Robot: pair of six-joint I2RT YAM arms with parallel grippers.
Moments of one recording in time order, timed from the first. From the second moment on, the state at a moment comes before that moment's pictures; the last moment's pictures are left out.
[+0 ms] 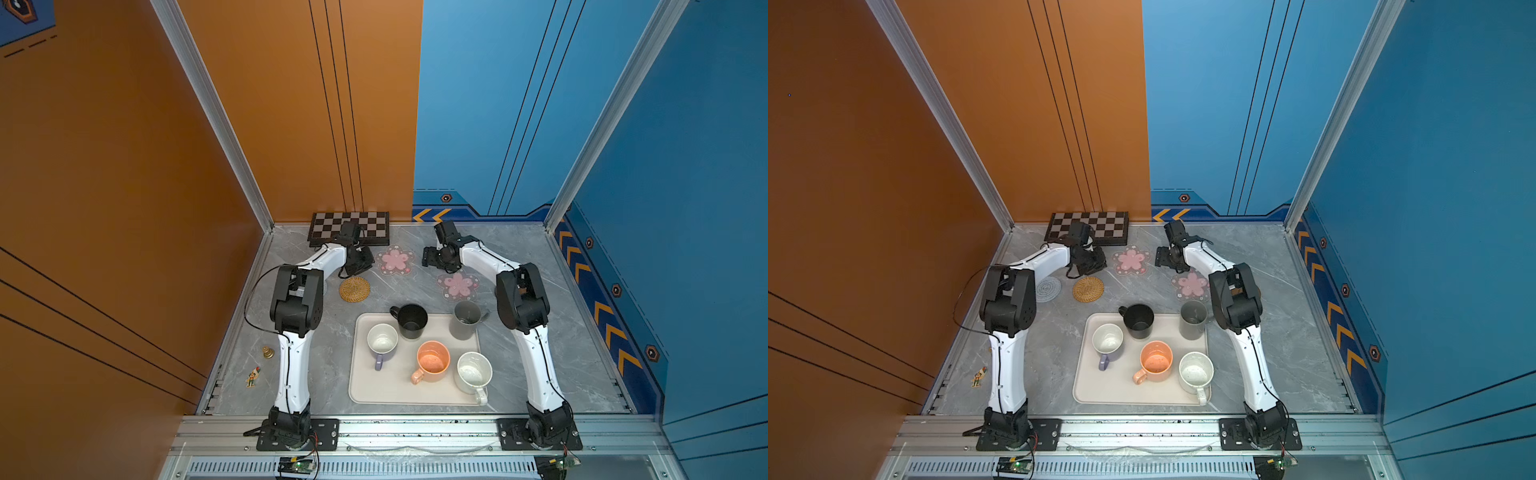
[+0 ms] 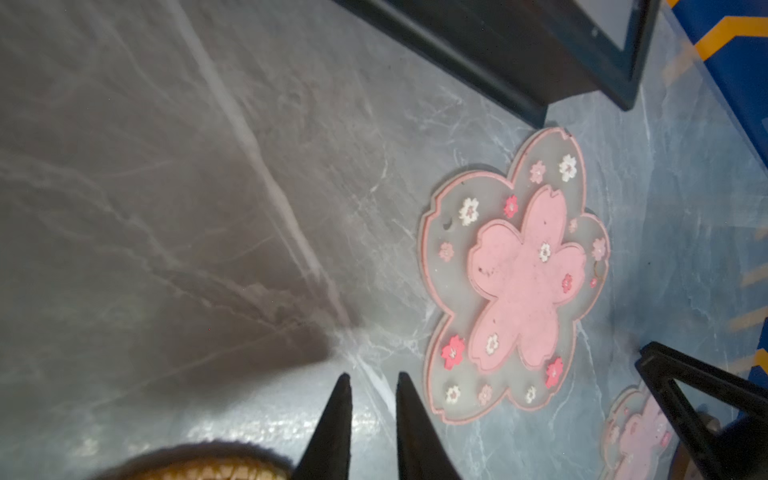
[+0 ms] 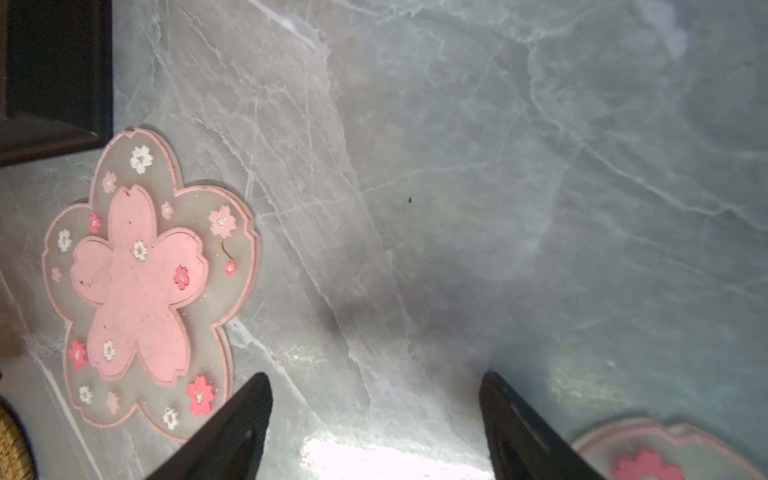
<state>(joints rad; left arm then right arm) -0.20 2.24 1.71 -0.51 0.22 -0.66 0.38 2.37 1.93 -0.57 -0.06 0.47</state>
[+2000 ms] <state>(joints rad) -0.27 2.21 1.48 -0.11 0.34 -0.88 0.52 2.19 1.57 -0.31 -0.19 0.61</state>
